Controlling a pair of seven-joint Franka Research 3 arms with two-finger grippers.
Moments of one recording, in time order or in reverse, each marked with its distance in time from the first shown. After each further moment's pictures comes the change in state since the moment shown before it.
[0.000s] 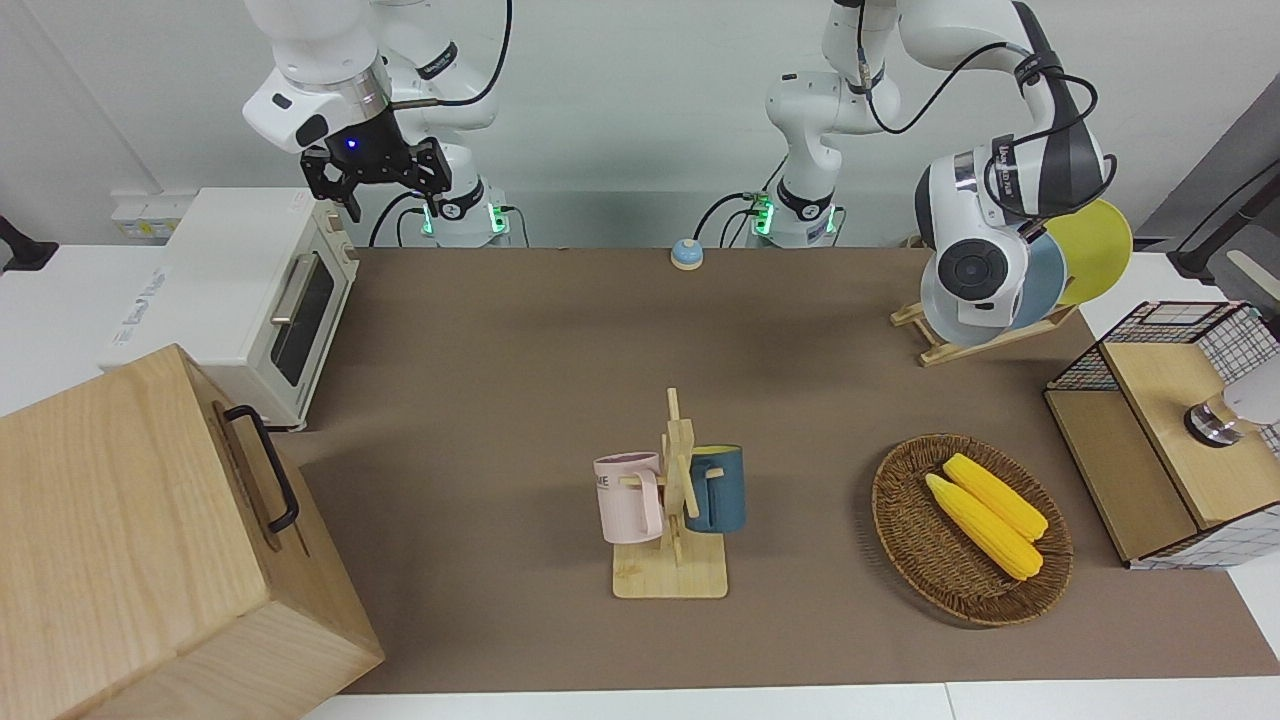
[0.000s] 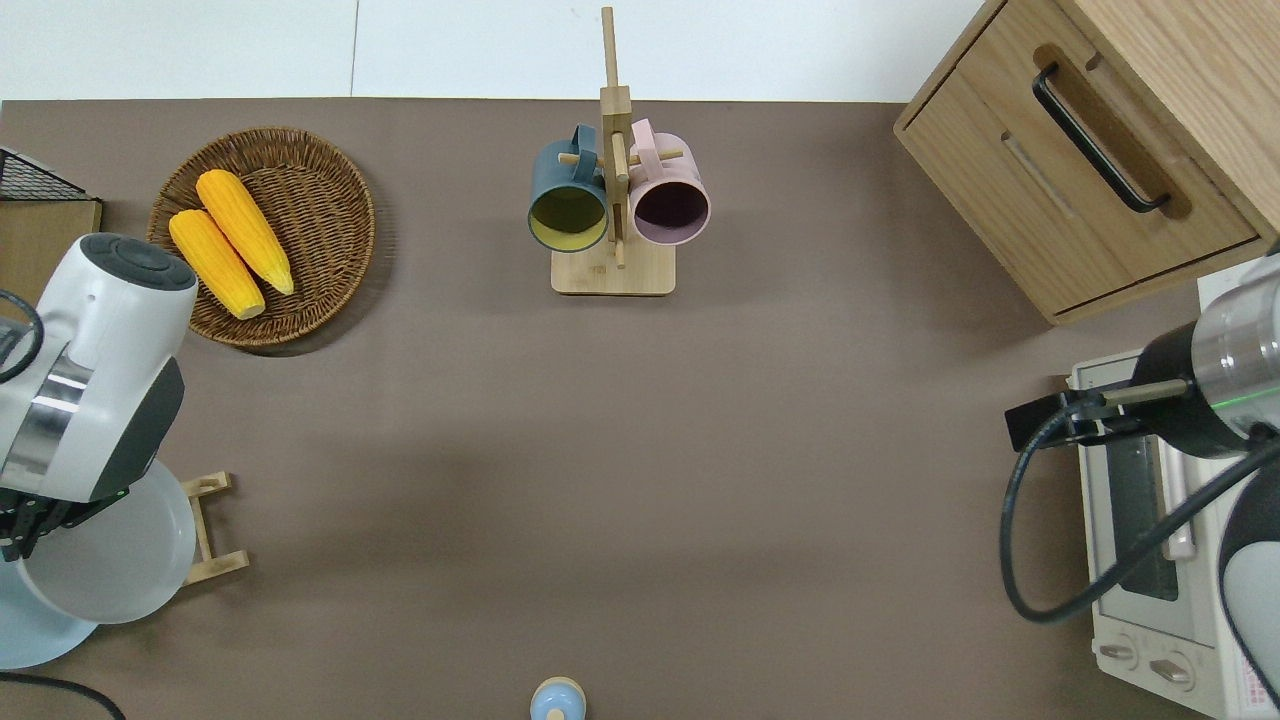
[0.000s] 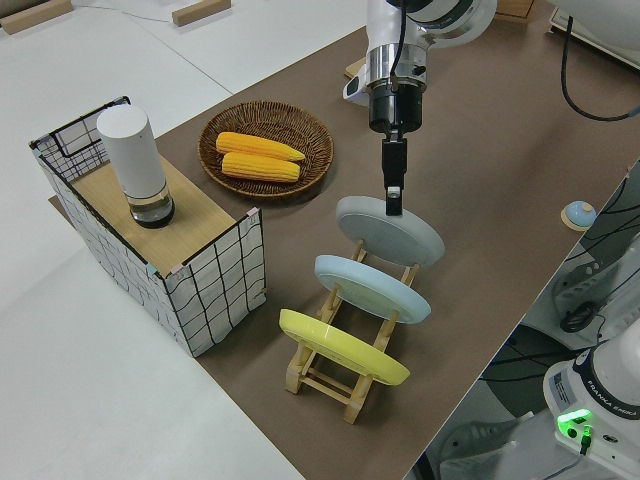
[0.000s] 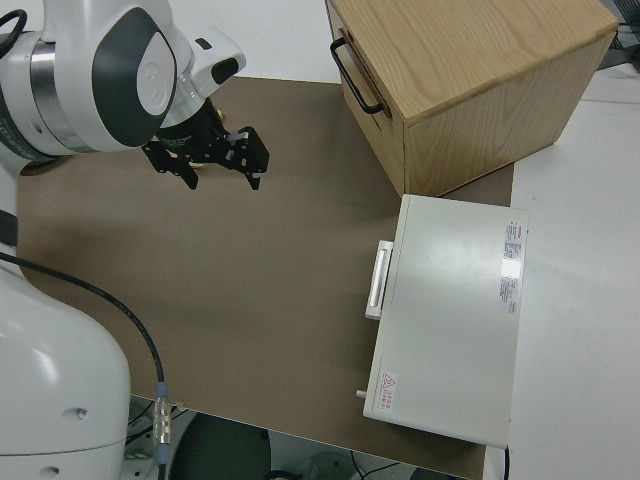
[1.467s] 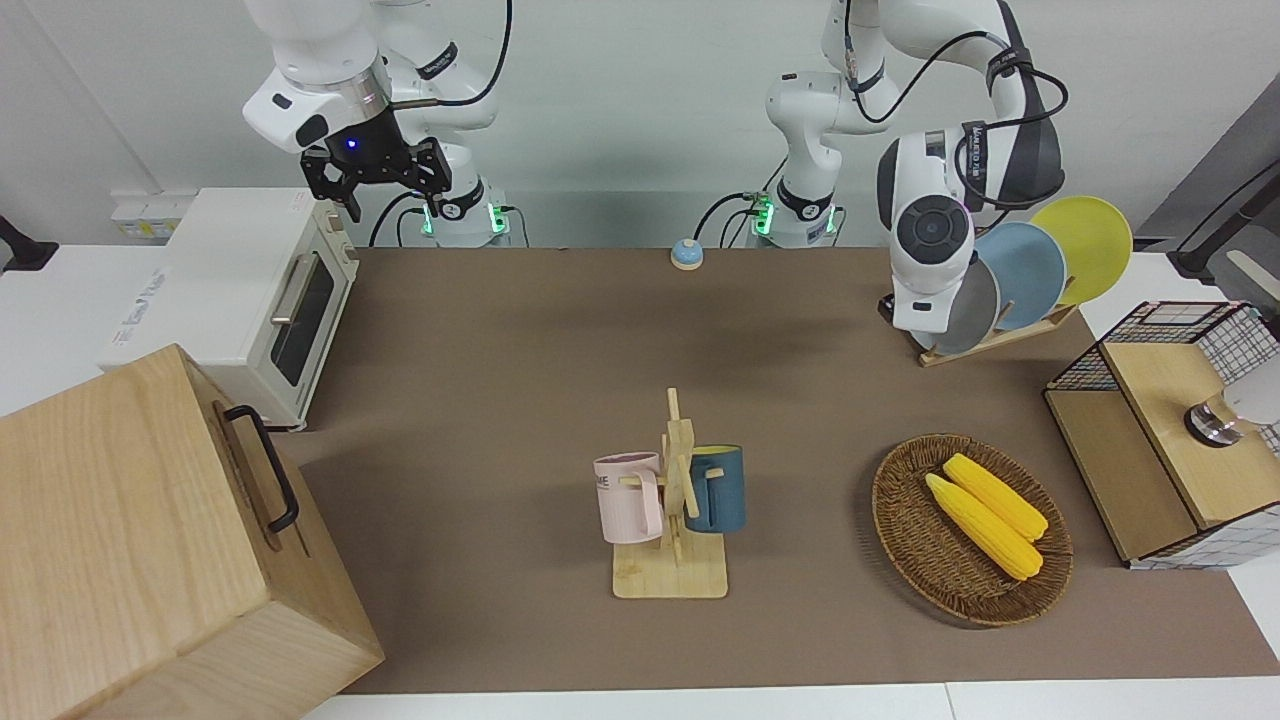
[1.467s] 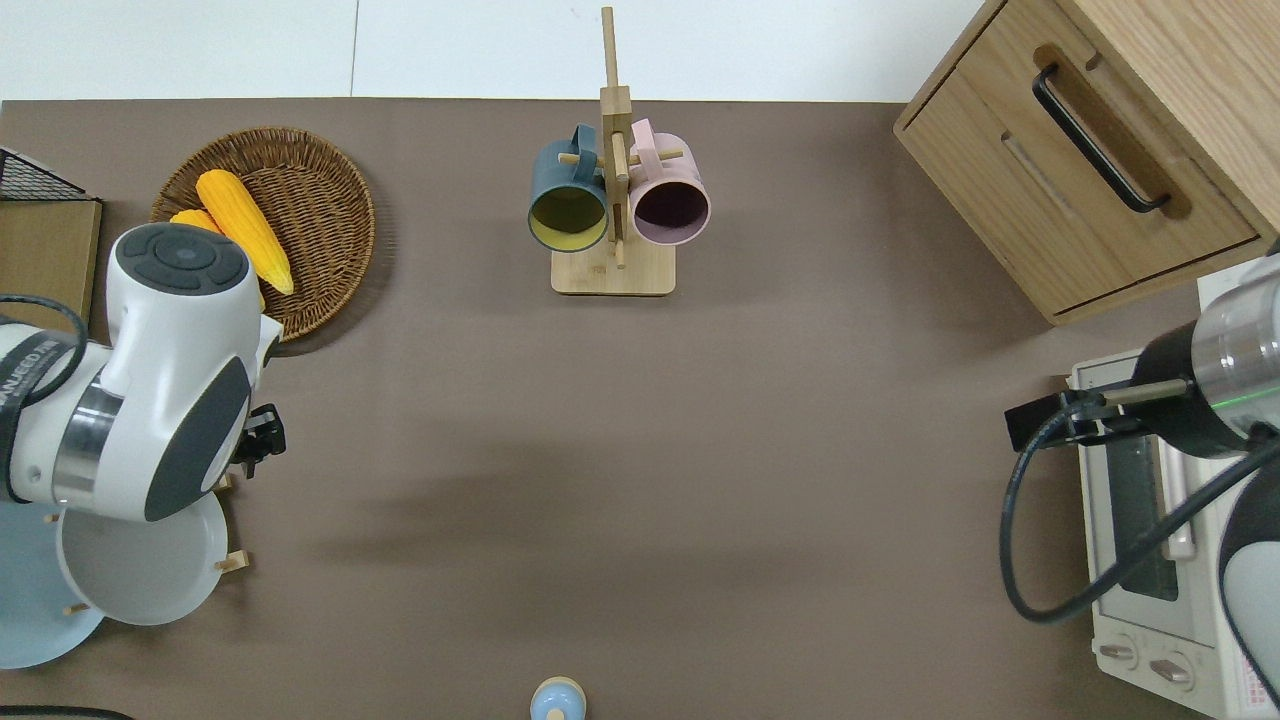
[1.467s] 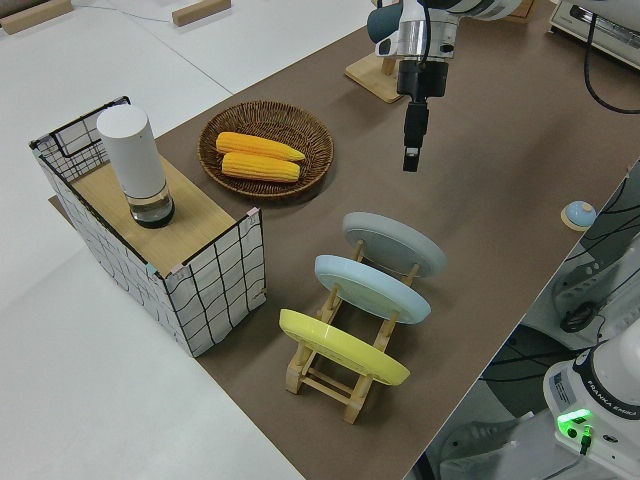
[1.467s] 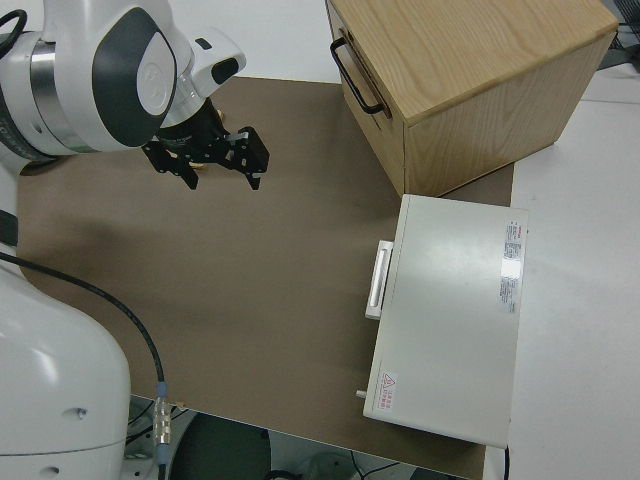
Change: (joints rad) left arm -0.011 -0.041 -0.111 0.008 -0.295 0.217 -0.102; right arm 0.000 0.000 0.000 0.000 0.000 0.000 0.000
